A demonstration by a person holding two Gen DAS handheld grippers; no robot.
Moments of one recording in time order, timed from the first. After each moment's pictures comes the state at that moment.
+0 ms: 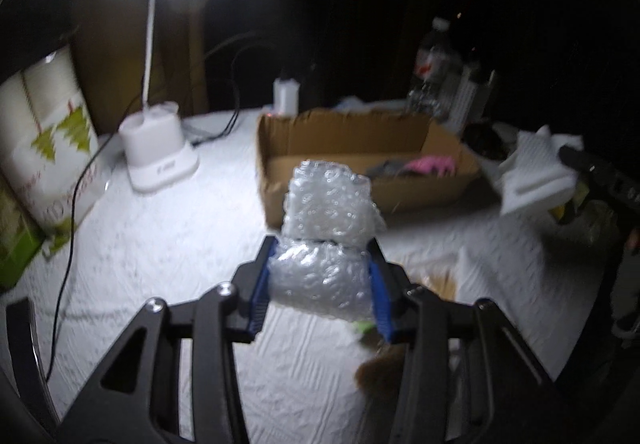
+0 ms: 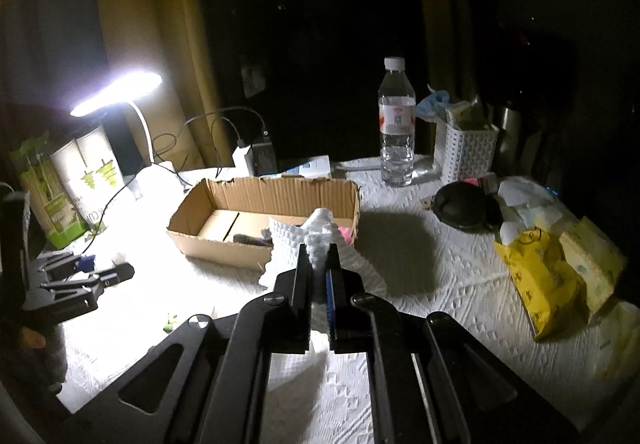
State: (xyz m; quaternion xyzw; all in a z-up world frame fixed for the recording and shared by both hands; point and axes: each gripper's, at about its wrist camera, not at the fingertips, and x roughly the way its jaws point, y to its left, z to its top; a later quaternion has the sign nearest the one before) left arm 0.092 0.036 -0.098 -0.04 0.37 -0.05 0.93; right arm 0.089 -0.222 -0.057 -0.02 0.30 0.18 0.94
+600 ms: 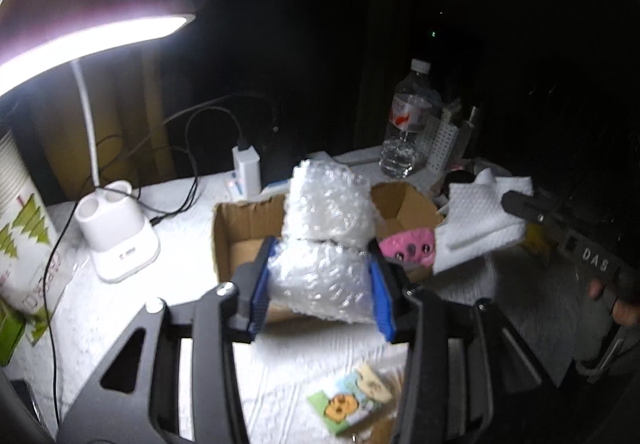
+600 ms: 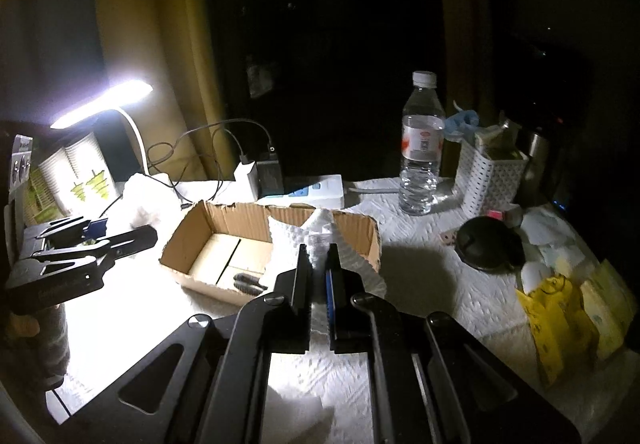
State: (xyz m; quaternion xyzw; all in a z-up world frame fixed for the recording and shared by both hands) left arm 0.168 0.022 -0.058 -0.04 0.33 -0.10 0.94; right arm 0.147 -0.187 -0.050 -0.04 0.30 0.19 0.93
